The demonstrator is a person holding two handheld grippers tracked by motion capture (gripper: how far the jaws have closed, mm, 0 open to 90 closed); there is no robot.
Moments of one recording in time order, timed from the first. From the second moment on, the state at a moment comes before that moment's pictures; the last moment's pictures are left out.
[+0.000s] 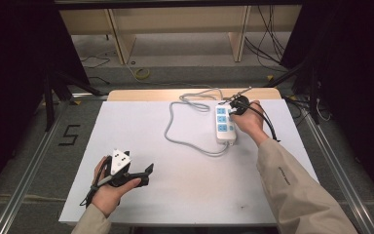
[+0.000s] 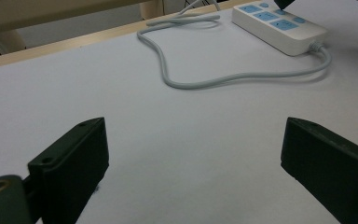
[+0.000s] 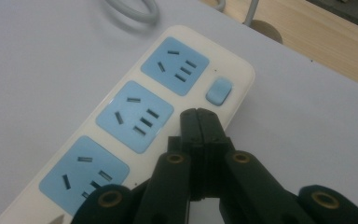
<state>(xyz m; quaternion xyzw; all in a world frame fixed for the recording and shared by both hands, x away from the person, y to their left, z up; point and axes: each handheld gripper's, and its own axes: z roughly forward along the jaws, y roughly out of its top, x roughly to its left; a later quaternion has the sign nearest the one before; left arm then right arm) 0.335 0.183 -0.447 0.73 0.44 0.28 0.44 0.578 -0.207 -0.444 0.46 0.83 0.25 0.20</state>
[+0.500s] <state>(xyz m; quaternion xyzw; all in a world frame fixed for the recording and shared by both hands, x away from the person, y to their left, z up) 0.334 0.182 -0.447 0.73 0.44 0.28 0.44 0.572 -0.215 -0.433 0.45 0.82 0.29 0.20</state>
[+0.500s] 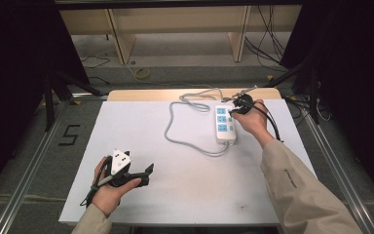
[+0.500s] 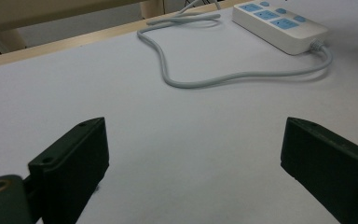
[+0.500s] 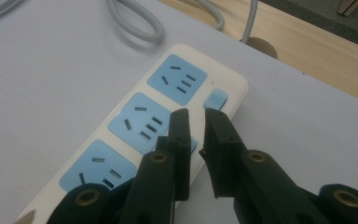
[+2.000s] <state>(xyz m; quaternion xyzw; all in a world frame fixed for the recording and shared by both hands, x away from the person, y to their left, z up) 0.335 0.179 -0.447 0.73 0.44 0.28 0.43 0.520 -0.252 -0.415 0.45 0.81 0.34 0.18</state>
